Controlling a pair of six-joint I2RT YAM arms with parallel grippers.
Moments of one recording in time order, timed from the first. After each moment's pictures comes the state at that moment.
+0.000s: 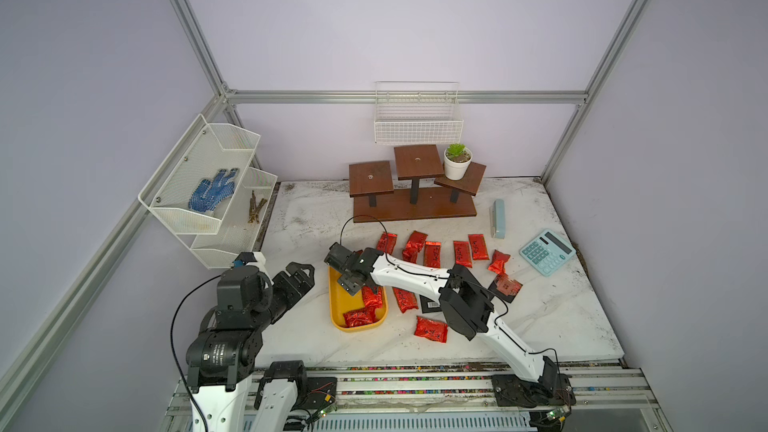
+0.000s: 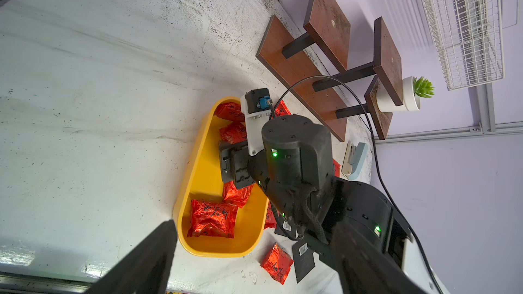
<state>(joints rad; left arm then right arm) 0.04 0.59 1.06 -1.12 0.22 -0.78 1.04 2.48 2.16 -0.84 0.37 0.18</state>
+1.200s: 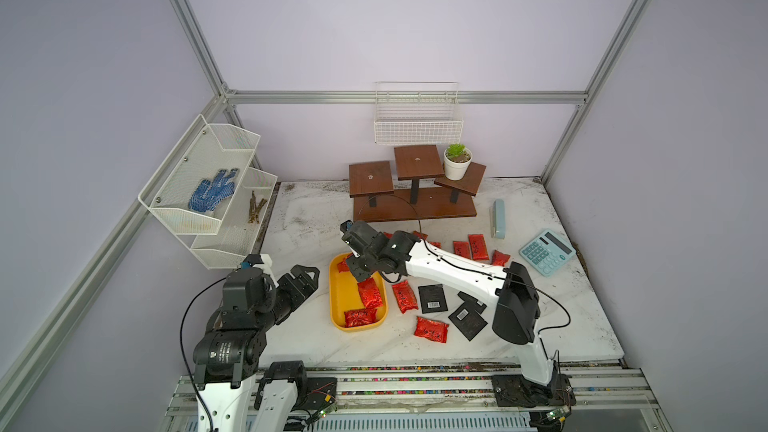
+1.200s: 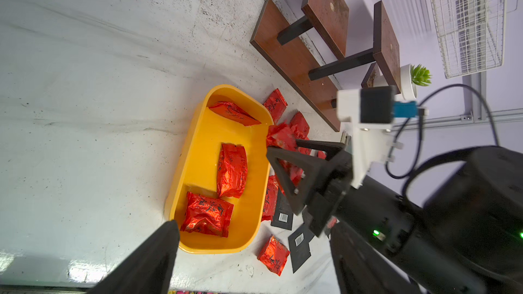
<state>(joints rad) 0.05 0.58 0.97 -1.06 0.30 -0.78 1.03 2.03 1.89 -0.77 0.13 0.33</state>
